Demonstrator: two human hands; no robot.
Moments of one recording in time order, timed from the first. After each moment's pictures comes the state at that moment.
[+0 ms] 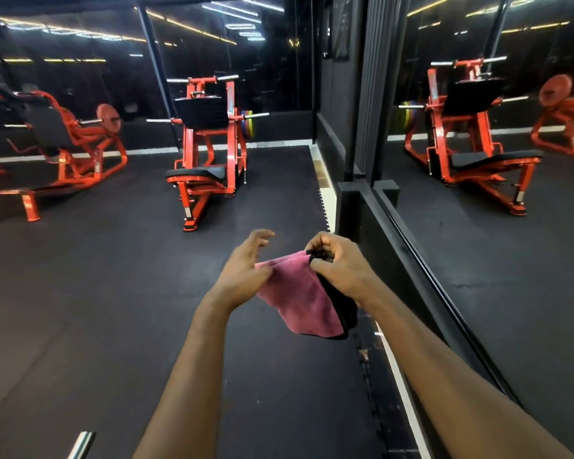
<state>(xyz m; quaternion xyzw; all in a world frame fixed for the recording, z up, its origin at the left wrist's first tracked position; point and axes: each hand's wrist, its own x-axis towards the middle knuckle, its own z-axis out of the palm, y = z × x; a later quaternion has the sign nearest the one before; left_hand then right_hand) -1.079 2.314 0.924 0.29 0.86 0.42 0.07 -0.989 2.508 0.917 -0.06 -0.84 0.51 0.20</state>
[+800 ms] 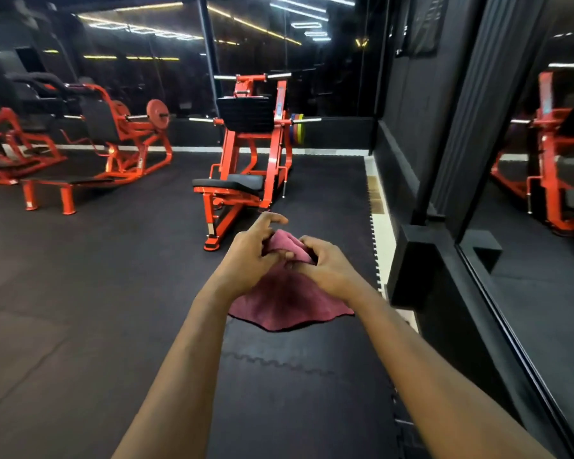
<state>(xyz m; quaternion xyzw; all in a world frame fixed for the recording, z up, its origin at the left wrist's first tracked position) -1.596 2.552 0.905 0.32 0.83 0.45 -0.07 -1.568 2.738 0.863 0.08 -0.86 0.49 0.11</state>
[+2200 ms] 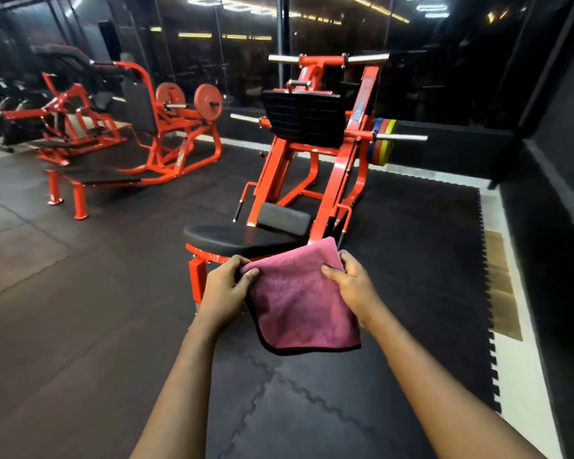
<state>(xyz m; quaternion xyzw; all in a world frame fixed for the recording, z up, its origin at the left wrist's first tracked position) -2.757 2.787 0.790 0.04 0.87 0.44 -0.20 -2.775 3.036 0.792 0.04 -0.74 0.67 0.01</state>
